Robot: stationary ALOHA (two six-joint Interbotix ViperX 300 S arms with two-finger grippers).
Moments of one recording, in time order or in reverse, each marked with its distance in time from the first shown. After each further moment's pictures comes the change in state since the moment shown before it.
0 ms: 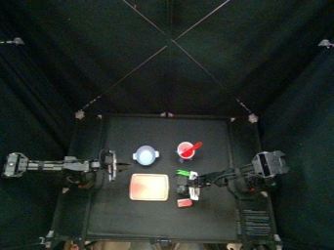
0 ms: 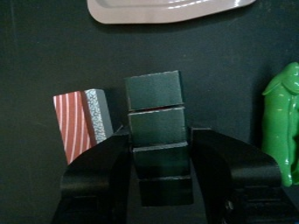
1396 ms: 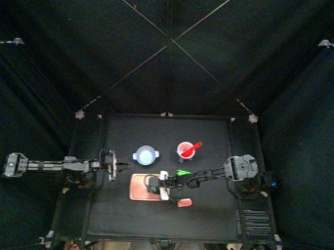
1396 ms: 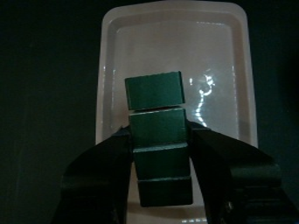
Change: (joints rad) left arm 0.006 0.000 0.003 0.000 0.000 0.000; right arm -0.058 0.393 -0.538 -0.130 -0.061 -0.002
